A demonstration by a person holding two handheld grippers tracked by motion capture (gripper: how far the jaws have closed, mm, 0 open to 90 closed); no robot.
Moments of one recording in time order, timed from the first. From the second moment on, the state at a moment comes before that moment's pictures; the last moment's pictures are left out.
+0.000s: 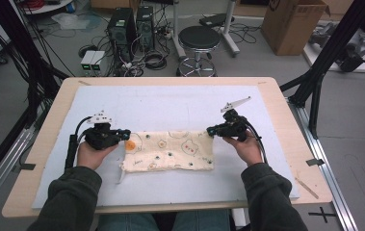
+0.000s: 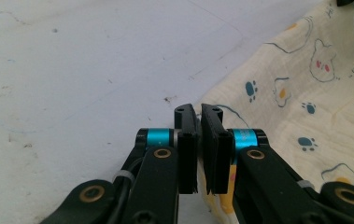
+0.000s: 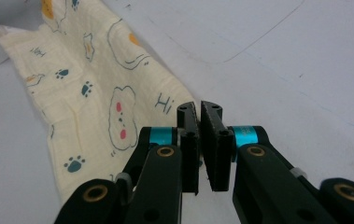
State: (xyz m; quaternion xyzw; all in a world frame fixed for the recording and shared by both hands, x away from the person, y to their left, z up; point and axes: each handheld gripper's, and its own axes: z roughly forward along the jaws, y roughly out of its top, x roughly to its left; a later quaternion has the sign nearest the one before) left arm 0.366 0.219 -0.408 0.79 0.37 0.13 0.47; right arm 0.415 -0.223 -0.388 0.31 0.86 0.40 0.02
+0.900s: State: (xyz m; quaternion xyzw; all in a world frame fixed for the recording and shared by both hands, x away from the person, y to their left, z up) left arm 0.345 0.223 -0.411 0.79 0.35 0.13 0.49; right arm 0.388 -0.226 -0.398 0.31 0.85 0.42 0.03
